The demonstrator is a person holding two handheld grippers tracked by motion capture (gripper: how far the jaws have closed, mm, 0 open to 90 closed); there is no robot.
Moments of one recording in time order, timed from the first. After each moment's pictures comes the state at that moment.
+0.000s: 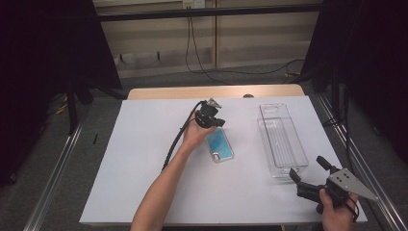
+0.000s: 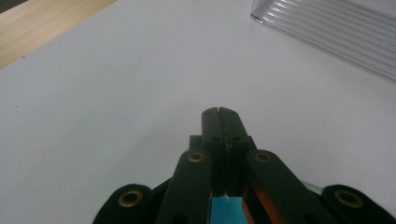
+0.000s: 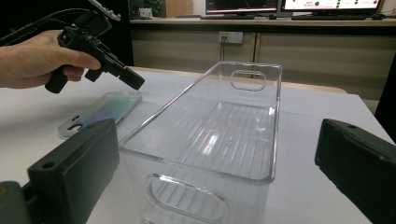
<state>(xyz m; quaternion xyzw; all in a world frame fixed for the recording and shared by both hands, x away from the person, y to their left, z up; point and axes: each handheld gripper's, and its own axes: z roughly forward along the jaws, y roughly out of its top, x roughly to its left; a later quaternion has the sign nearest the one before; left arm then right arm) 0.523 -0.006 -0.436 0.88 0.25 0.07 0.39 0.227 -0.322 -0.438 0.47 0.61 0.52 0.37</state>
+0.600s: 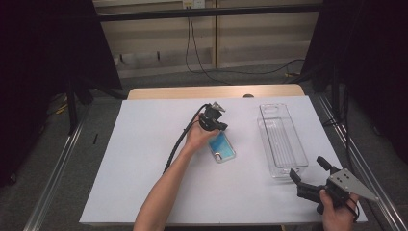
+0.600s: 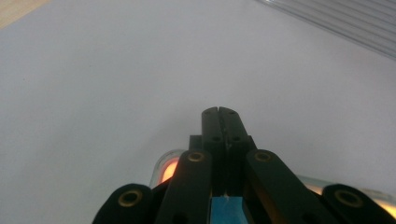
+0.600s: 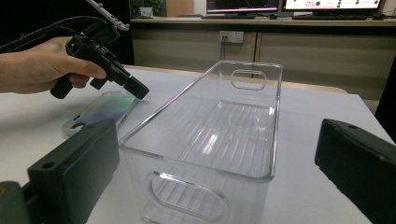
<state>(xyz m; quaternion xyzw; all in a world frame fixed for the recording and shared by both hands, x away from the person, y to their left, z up) 0.521 -0.013 -0.449 0.90 0.24 0.06 0.37 0.226 -0.323 -0.438 0.47 0.61 0.52 0.37</state>
